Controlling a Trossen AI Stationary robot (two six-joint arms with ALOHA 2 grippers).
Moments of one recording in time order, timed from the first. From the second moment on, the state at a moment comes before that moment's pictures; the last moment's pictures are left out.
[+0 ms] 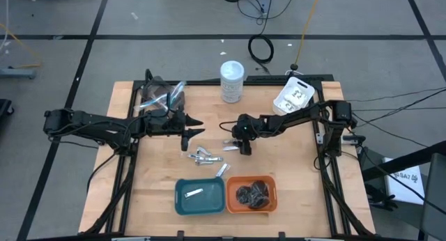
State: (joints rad) left arm 0.10 1.06 0.46 0.39 -0.03 -0.11; right arm -0.17 1.84 0.90 0.09 -0.11 -0.16
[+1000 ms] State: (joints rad) left arm 0.10 1.06 0.46 0.42 -0.03 -0.11; right arm -0.17 1.77 0.89 0.11 -0.10 -0.16
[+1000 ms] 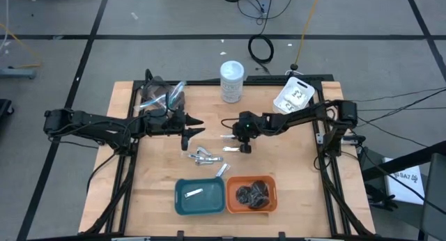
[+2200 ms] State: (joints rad) left arm 0.03 1.72 0.87 0.93 -0.05 0.09; right arm -0.18 1.49 0.38 1.37 -0.32 0.01
